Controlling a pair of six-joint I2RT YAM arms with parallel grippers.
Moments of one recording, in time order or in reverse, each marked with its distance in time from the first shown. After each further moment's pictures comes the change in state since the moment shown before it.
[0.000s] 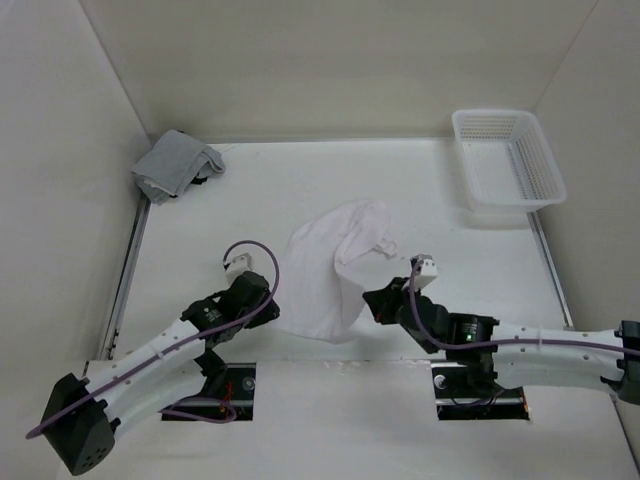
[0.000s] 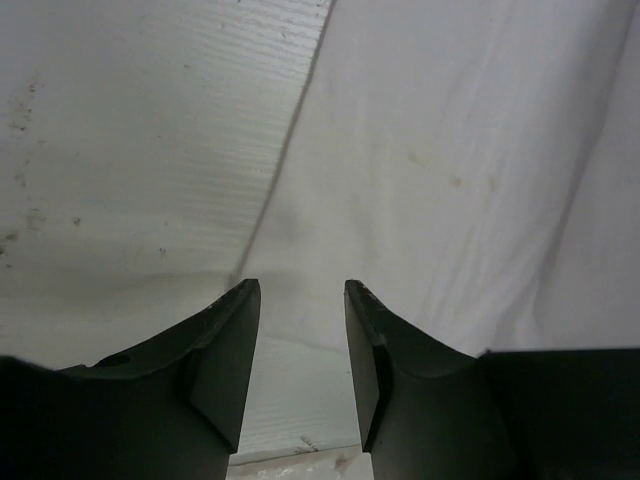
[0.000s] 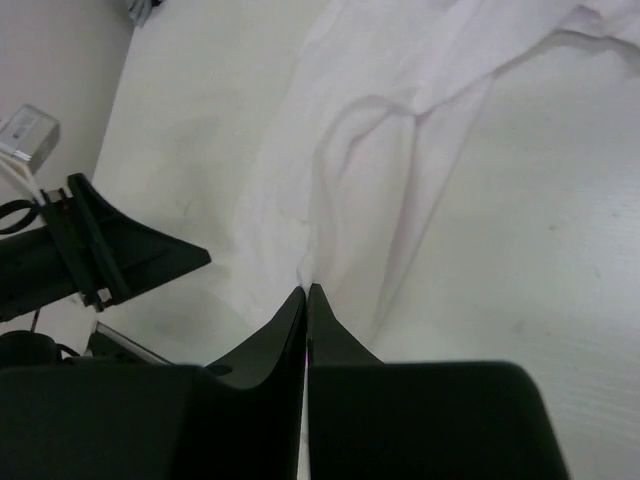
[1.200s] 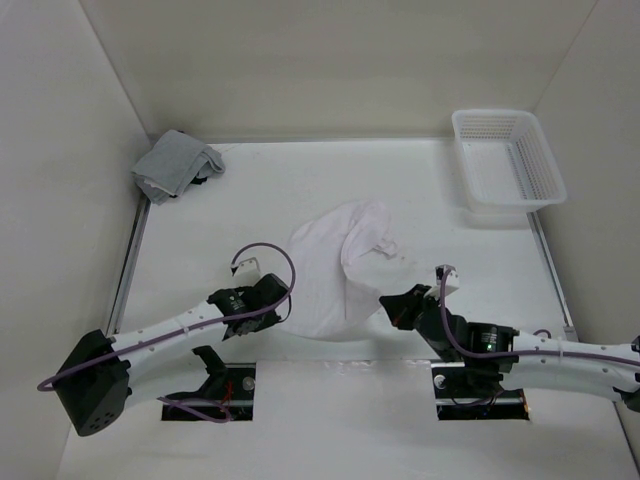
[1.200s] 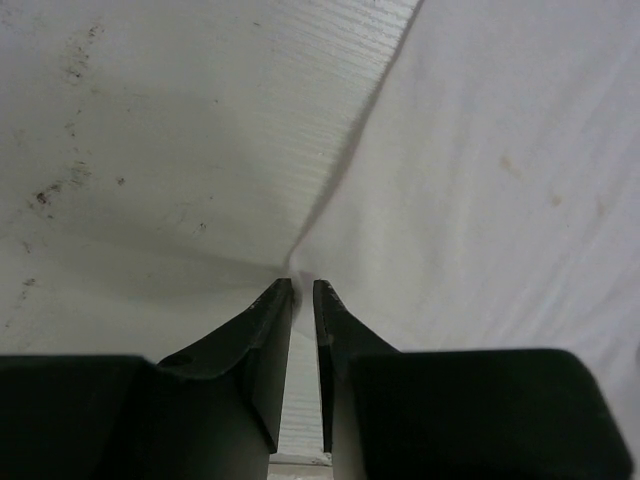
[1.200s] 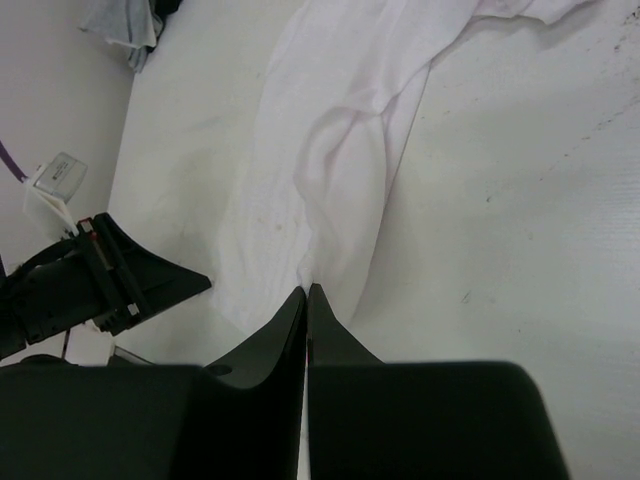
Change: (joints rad) left arm -0.145 0.248 0.092 -0.112 -0.167 -0.181; right arm 0.020 -0.258 -0.147 -0.115 0.079 0.144
